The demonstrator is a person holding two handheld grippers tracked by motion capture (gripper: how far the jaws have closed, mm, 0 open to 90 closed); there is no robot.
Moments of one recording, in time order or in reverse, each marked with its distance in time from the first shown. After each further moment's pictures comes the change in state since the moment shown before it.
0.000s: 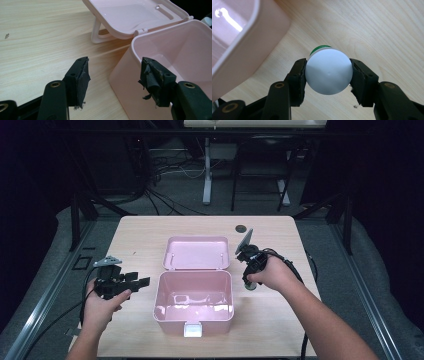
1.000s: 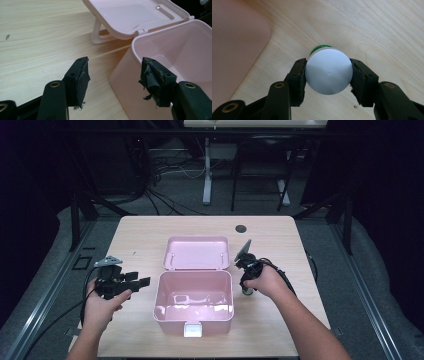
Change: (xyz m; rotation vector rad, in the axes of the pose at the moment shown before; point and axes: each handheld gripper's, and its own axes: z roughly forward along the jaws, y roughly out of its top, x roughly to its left) left arm 0.000 0.000 0.001 -0.001 0.009 0.004; right arm -0.008 0.002 0.062 -0.004 0.011 0.065
